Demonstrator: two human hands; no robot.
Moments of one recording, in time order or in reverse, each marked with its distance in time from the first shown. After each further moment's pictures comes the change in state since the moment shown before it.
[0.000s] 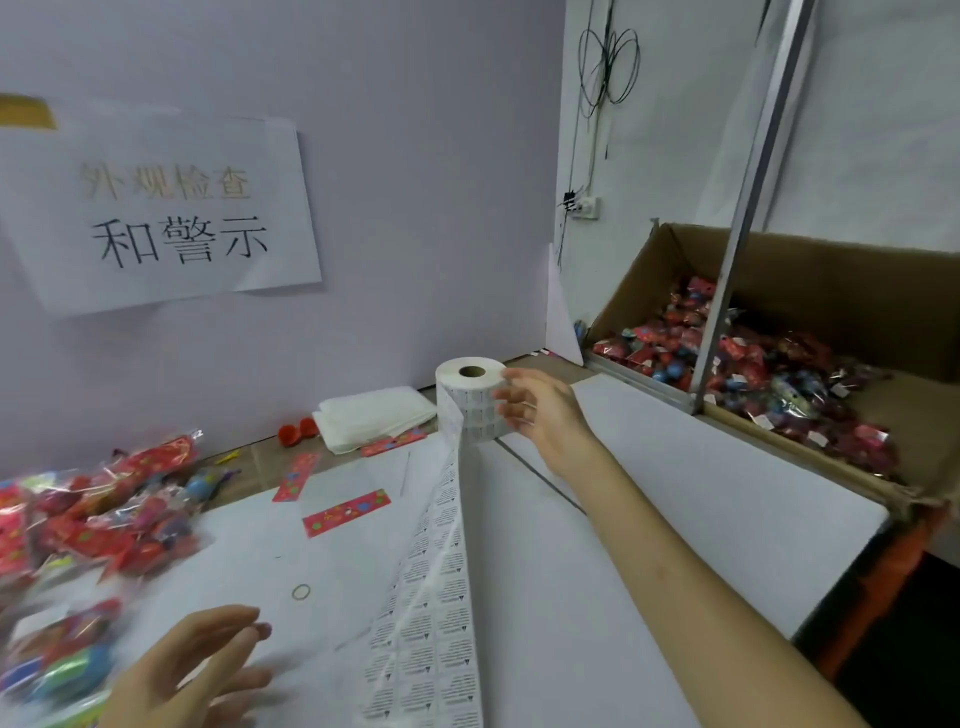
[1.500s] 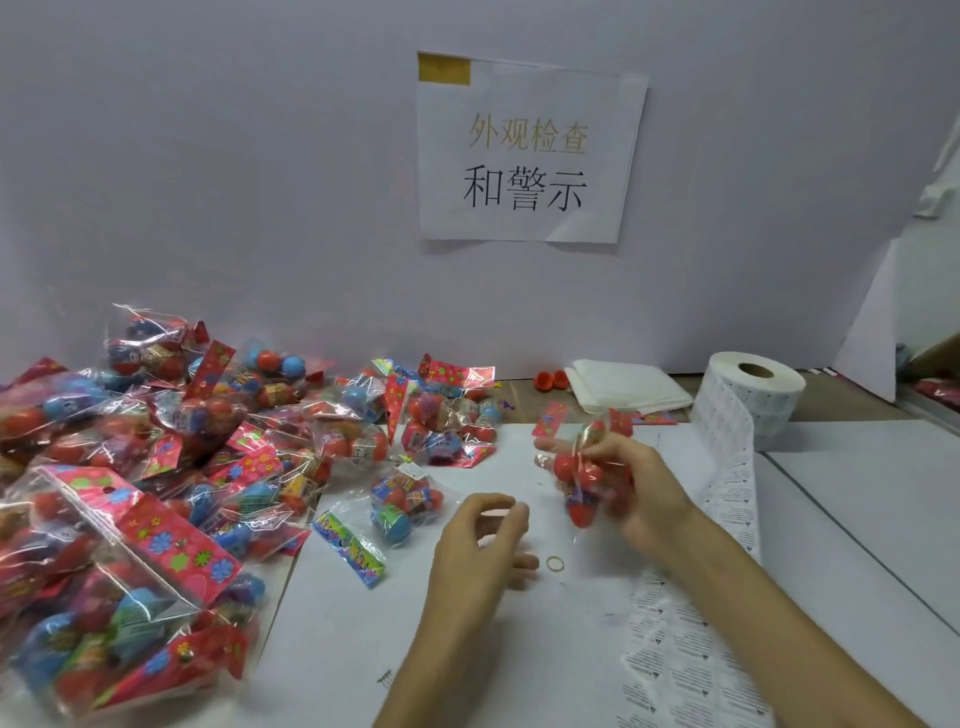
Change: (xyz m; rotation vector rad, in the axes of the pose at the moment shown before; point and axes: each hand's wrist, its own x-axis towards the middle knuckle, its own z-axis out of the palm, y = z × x) left_hand -0.003 -0.001 -0.003 -0.129 0.142 0.000; right_hand -0.082 0.095 0.156 0.073 -0.608 0.357
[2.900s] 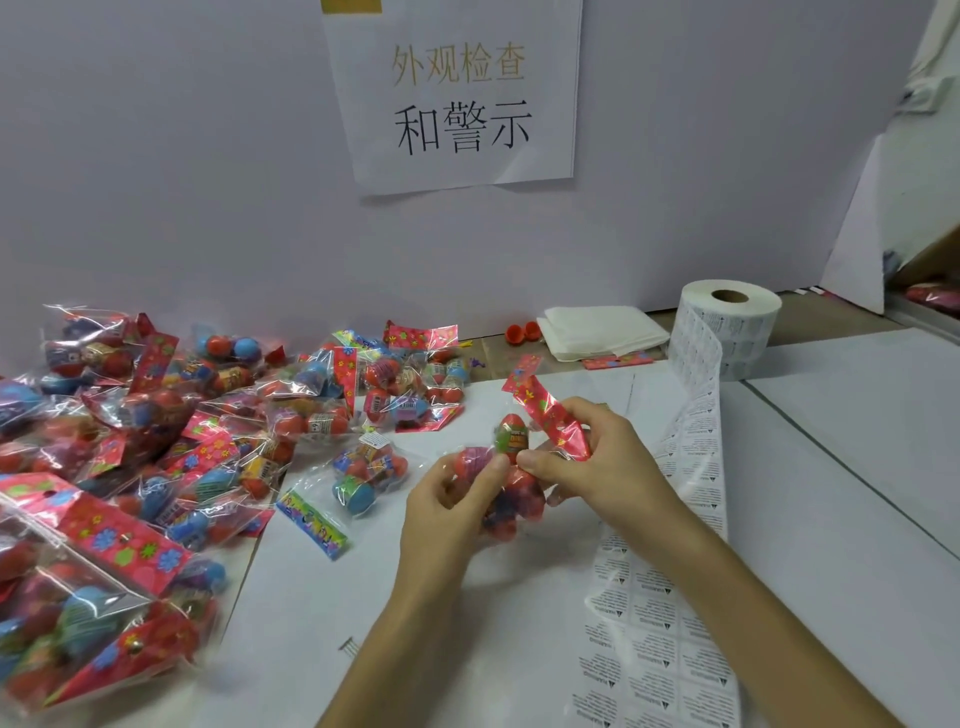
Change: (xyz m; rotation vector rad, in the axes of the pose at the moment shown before) left_hand -0.002 -0.006 0.016 -0.098 -0.013 0.091; right_hand -0.047 0.018 -0.007 -0.583 0.083 -0.335
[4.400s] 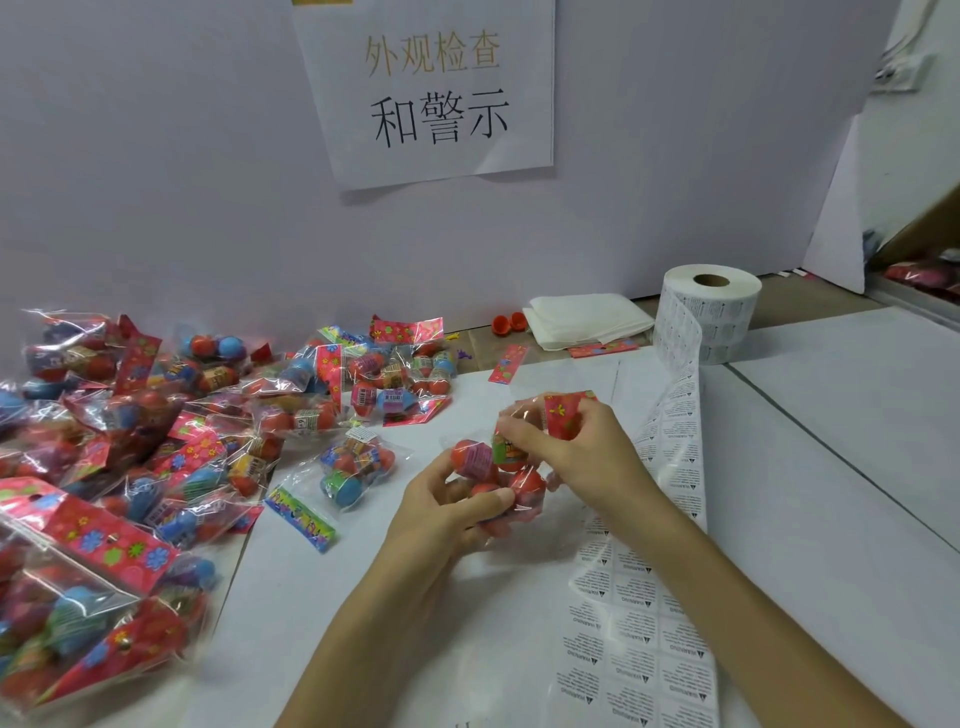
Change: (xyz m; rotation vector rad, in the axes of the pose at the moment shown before) left_hand 0.002 0.000 -0.010 0.016 -0.236 -0.157; right_hand 0.001 0.000 0.003 0.050 0.063 0.038
